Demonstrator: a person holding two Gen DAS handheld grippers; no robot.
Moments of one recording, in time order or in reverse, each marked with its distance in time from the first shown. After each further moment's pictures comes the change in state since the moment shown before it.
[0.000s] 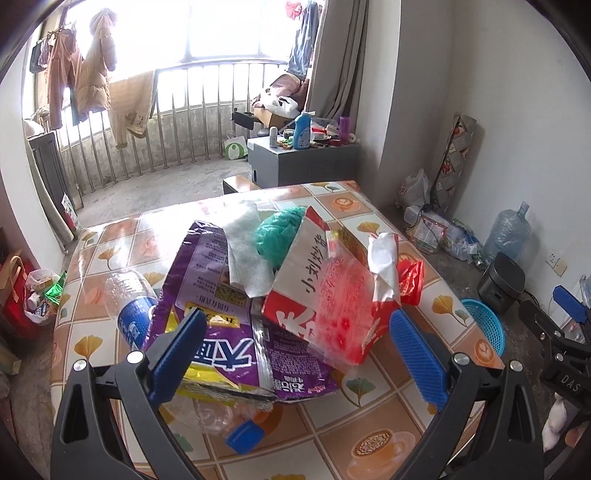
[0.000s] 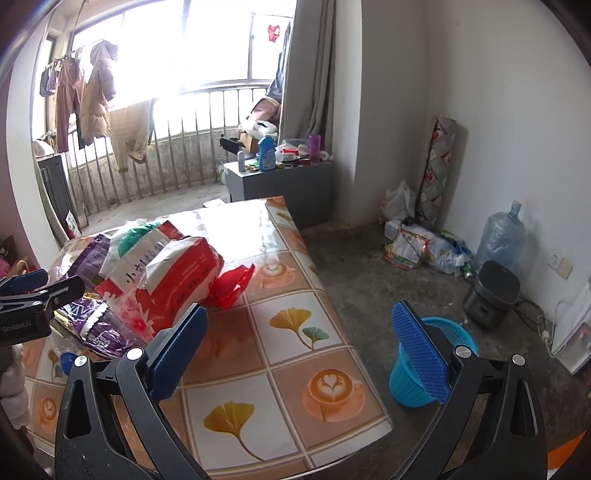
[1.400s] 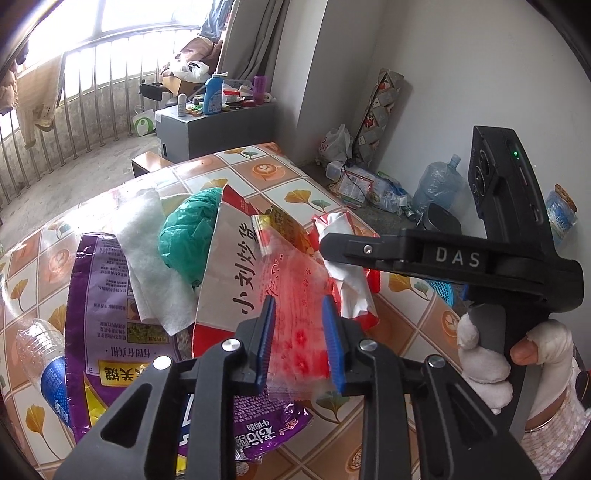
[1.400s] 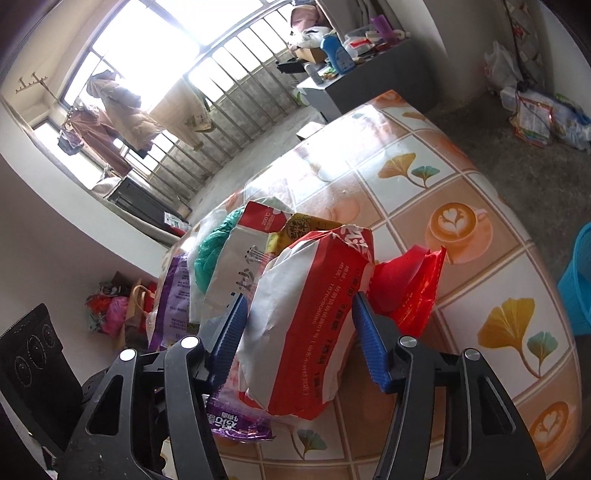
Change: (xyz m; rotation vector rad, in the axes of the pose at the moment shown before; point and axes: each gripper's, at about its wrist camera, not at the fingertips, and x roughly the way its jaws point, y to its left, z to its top) left arm 0.068 -0.009 0.027 0.150 0.193 -0.339; right arm 0.115 0.045 0.037 0.358 0.397 0.507
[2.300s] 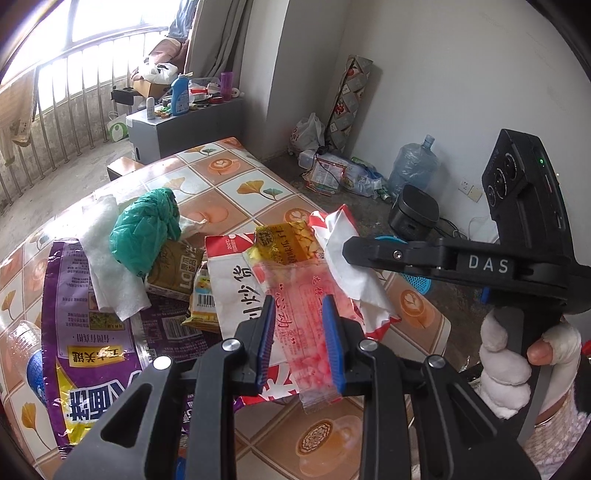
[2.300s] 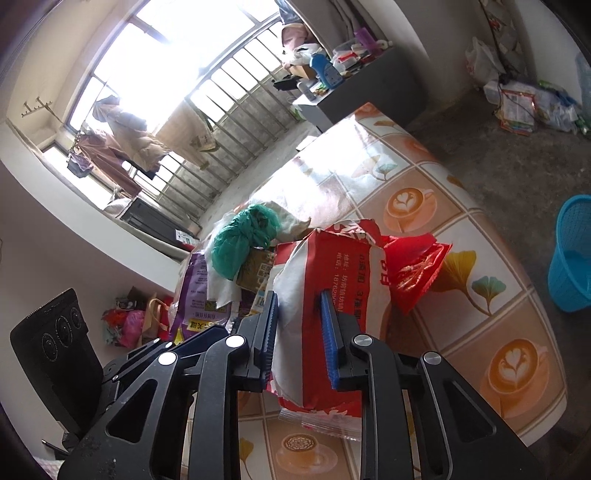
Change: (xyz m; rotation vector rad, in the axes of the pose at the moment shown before) left arm -0.006 -0.049 -0.009 0.080 0.036 -0.066; right arm -0.060 -0.016 -0.023 0.050 -0.062 0.022
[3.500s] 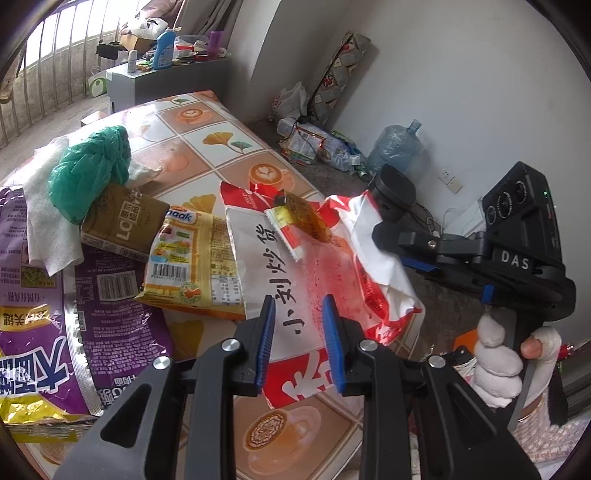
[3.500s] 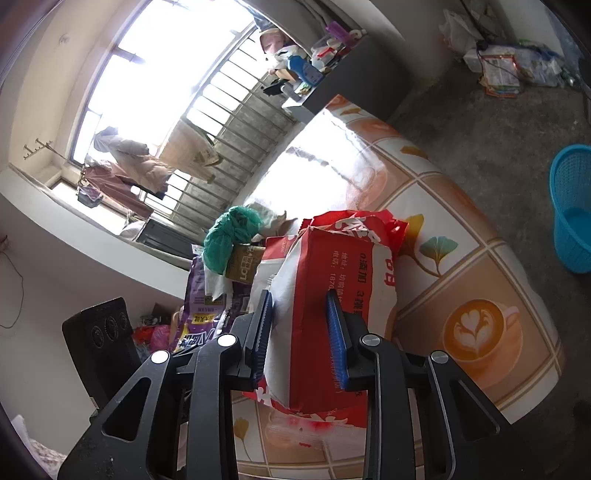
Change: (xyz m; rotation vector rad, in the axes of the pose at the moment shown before) left arm 0.042 -0.004 -0.010 -0.091 0.116 -0.151; right arm -0.017 -0.066 -0.012 0.149 0.013 0.120
